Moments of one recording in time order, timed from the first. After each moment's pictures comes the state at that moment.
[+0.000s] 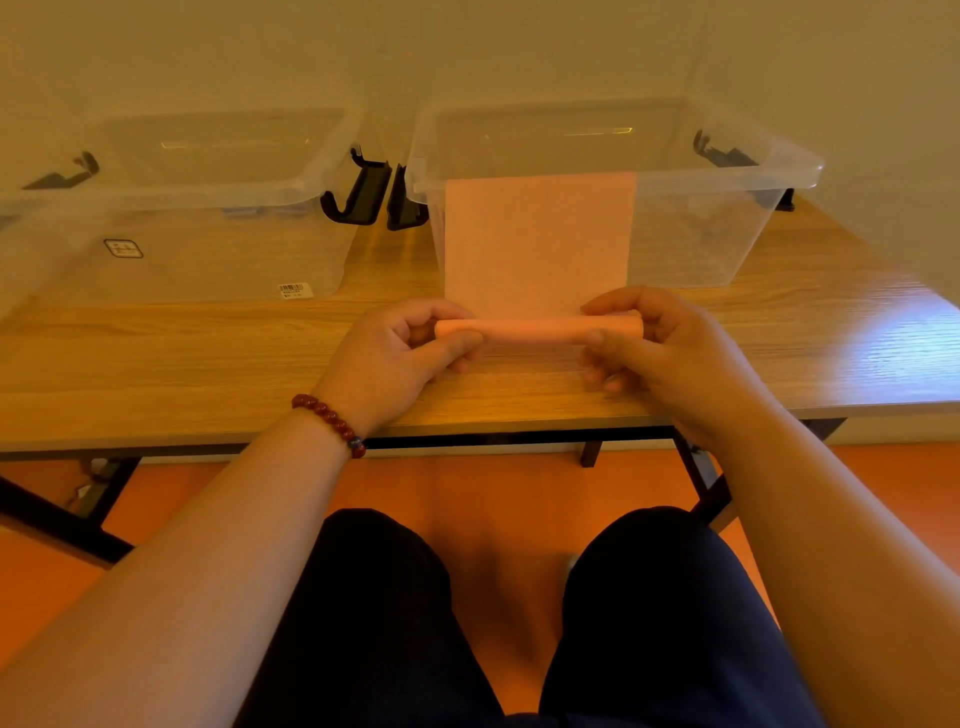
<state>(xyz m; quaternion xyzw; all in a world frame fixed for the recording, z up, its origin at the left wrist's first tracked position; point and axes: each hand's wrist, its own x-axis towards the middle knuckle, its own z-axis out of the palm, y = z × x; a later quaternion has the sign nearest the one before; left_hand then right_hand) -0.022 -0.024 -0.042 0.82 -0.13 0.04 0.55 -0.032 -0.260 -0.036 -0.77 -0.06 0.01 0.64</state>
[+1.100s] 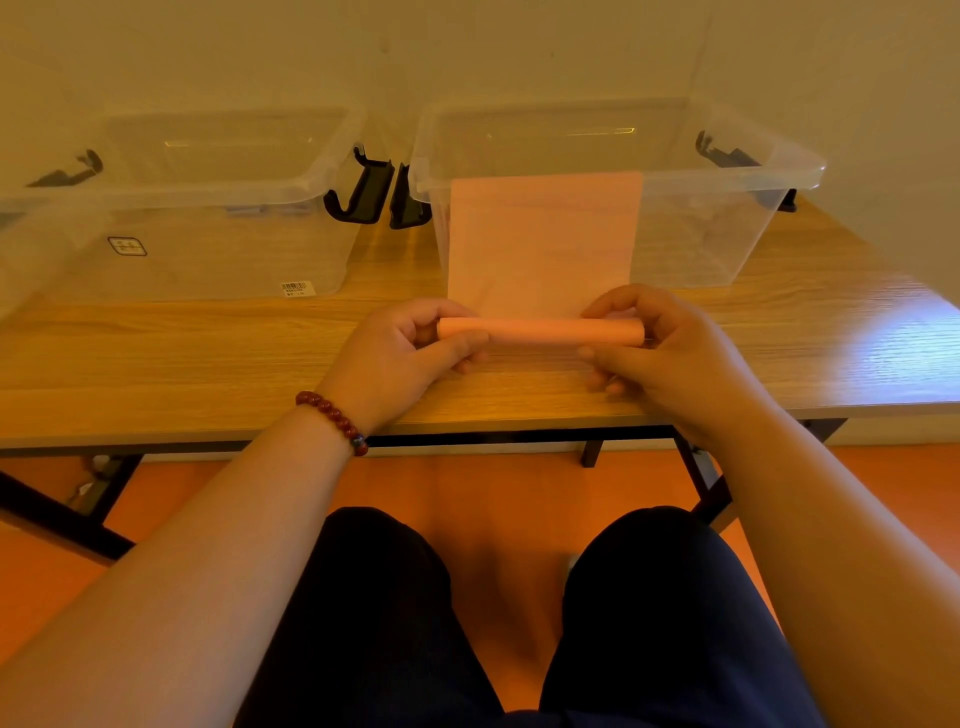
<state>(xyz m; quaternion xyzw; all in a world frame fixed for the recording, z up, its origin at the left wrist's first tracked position) -0.022 -0.024 -0.042 0.82 -0.15 0.03 0.54 -0.032 -0.258 -0.038 -0.78 -0.07 0.00 0.62</state>
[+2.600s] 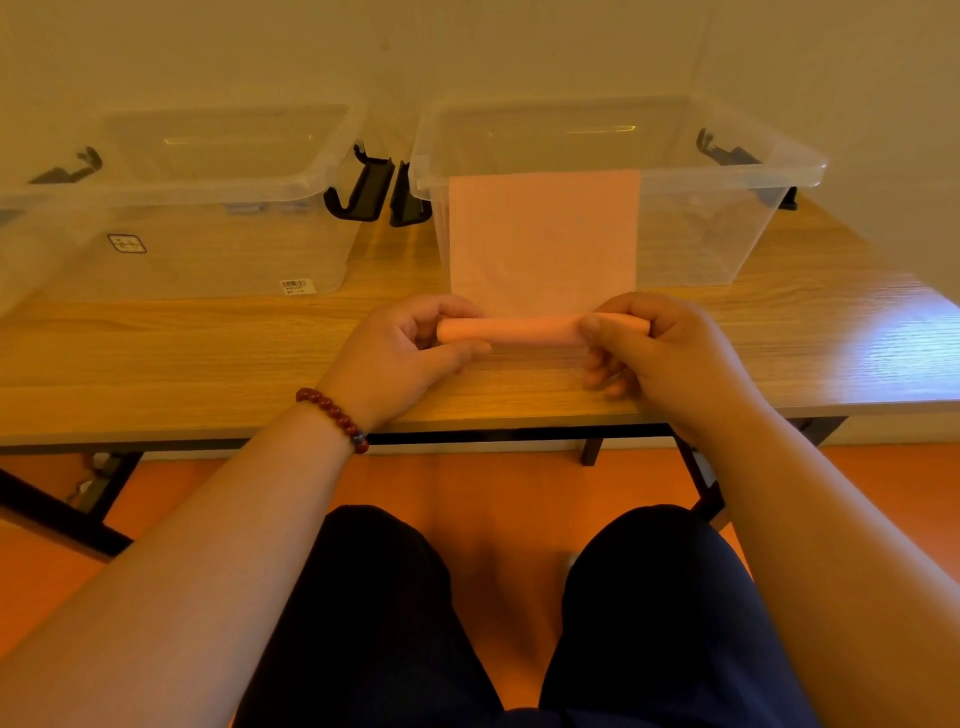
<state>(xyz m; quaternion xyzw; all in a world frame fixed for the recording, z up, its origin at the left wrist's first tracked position) -0.023 -0.024 -0.041 0.83 -0.15 0.04 0.54 -0.033 -0.251 -0.037 -0.79 -0.04 -0.02 0.61</state>
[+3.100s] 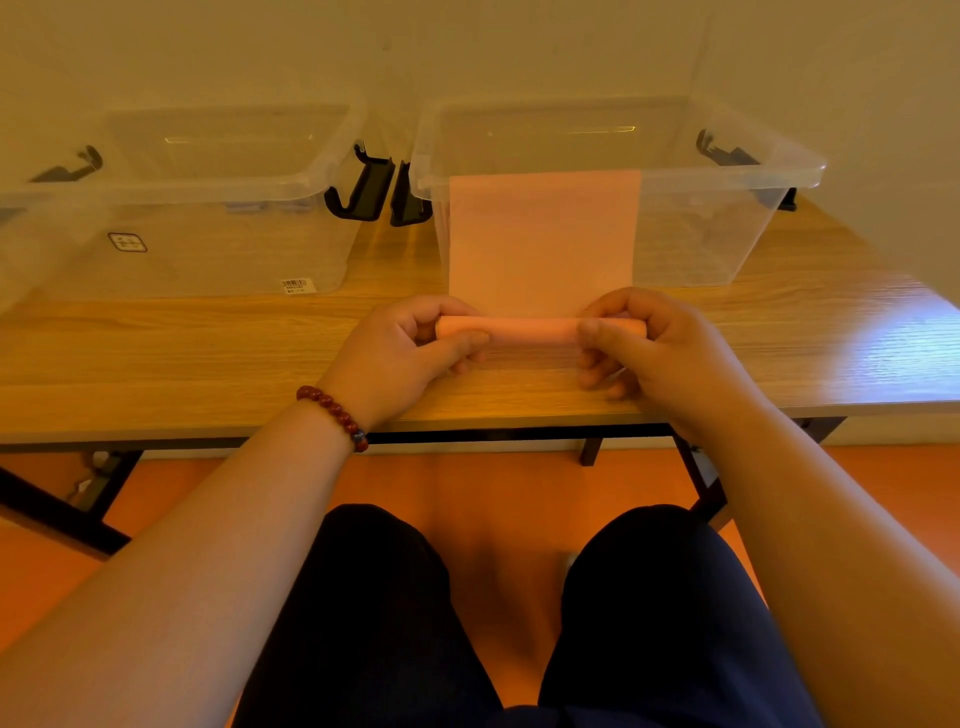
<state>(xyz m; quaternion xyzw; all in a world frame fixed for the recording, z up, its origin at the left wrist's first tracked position) -0.024 -0.025 -0.040 0.83 -0.15 0.03 0.54 -0.032 -0.253 -0.036 -0.79 -0.06 0.00 0.60</state>
